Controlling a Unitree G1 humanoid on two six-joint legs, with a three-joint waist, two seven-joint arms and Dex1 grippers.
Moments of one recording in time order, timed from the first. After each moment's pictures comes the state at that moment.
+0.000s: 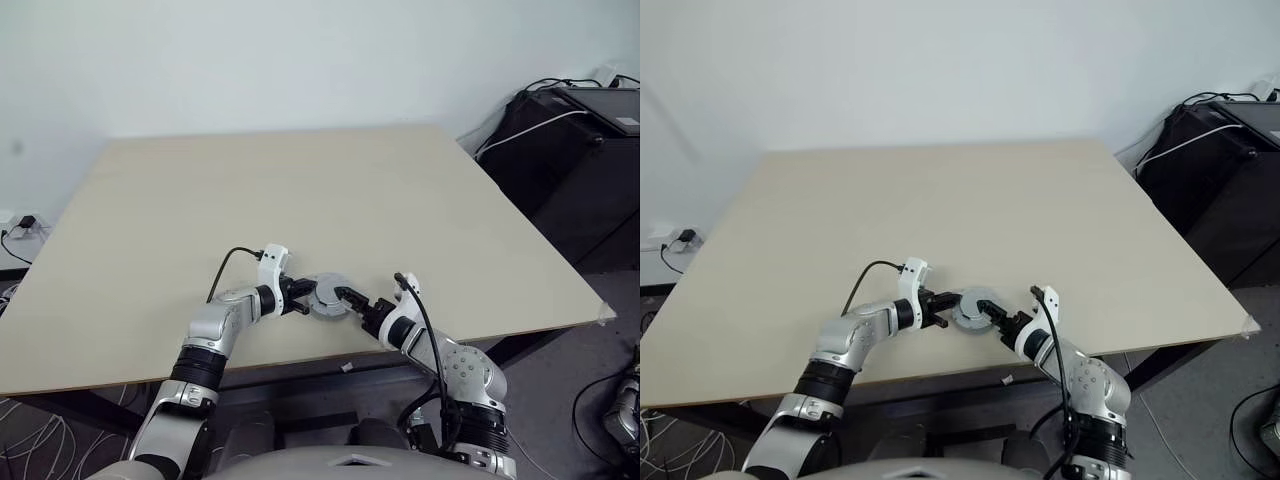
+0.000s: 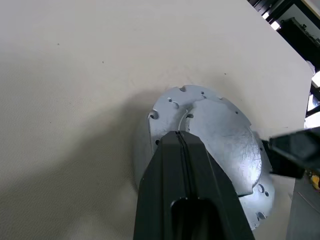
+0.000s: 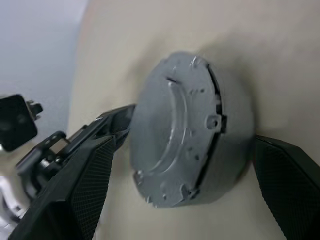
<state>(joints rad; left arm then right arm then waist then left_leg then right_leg) -0.34 0.10 -0.10 0.31 -0.28 0.67 -0.62 -0.06 0.06 -0.31 -0.02 0.77 1.07 0.22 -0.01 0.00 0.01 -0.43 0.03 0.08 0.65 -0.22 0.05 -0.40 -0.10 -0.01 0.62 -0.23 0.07</state>
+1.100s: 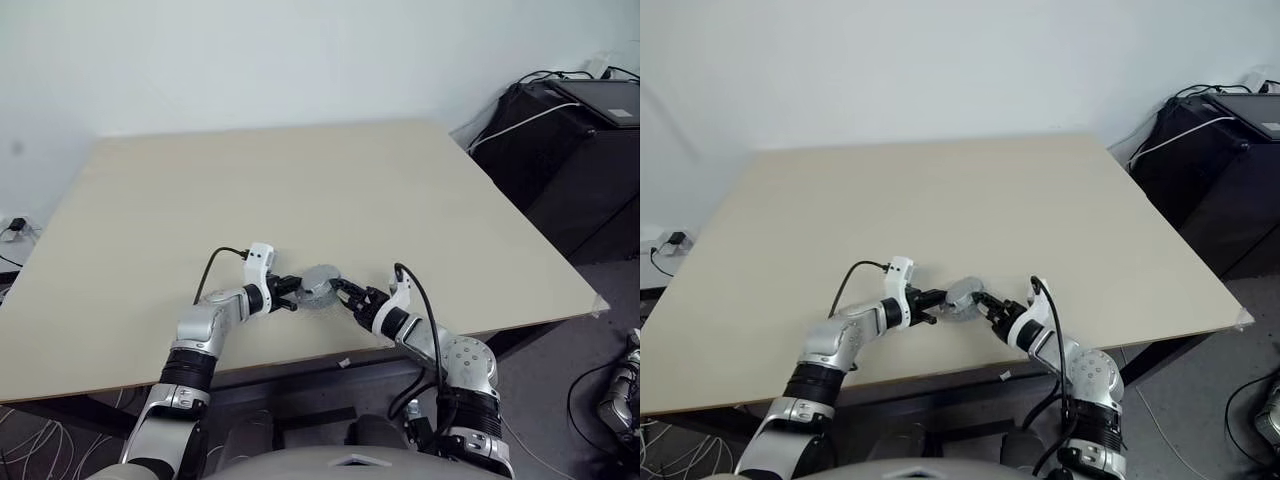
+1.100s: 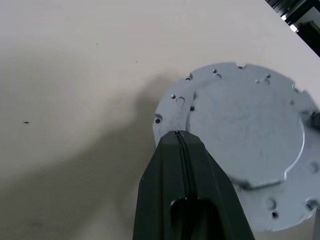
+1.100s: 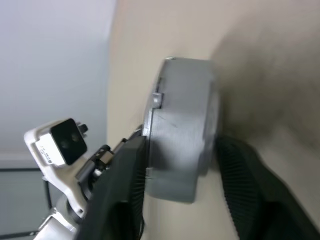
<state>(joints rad) -0.32 0.12 -0.05 0.30 -0.28 0.67 -0.60 -0.13 0.08 -0.36 0.05 0.95 1.13 0.13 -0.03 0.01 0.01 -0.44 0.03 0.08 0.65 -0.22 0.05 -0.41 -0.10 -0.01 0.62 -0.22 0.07</state>
